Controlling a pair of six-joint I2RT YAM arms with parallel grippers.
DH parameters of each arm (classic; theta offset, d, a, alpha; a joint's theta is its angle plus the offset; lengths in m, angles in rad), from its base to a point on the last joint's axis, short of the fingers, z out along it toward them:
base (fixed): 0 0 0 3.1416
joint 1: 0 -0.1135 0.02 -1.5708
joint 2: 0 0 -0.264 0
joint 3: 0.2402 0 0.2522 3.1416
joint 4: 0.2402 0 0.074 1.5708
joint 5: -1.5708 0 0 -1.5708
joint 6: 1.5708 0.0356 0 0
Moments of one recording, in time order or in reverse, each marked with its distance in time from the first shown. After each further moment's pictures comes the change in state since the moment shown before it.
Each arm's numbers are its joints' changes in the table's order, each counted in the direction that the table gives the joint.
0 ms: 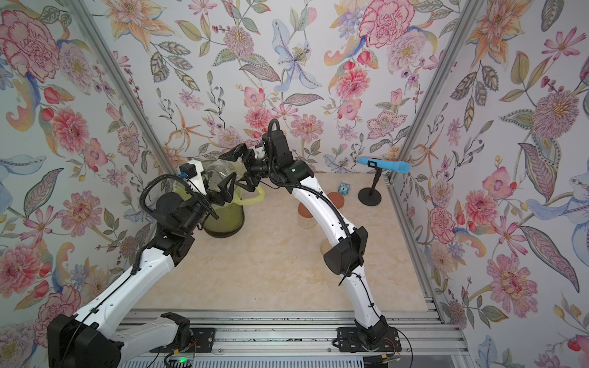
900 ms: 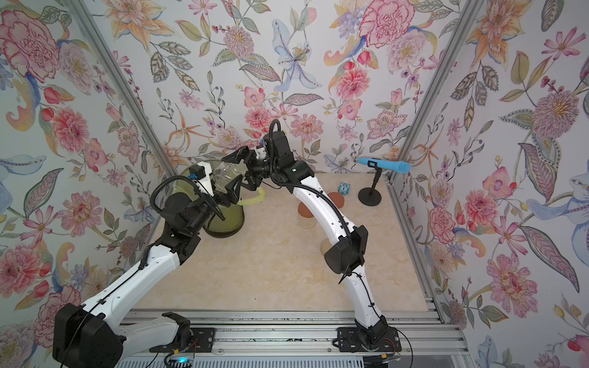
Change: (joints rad) left arm 0.023 -0.049 -0.011 -0.037 0.002 0.019; right arm 0.016 0.000 -0.031 -0.011 0.011 -0.042
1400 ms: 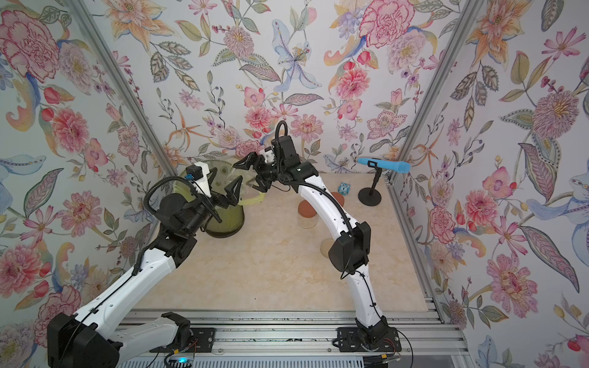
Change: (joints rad) left arm 0.005 0.068 0.019 0.072 -0.021 0.015; right arm 0.077 0.021 -0.127 0.025 -0.016 -0.212
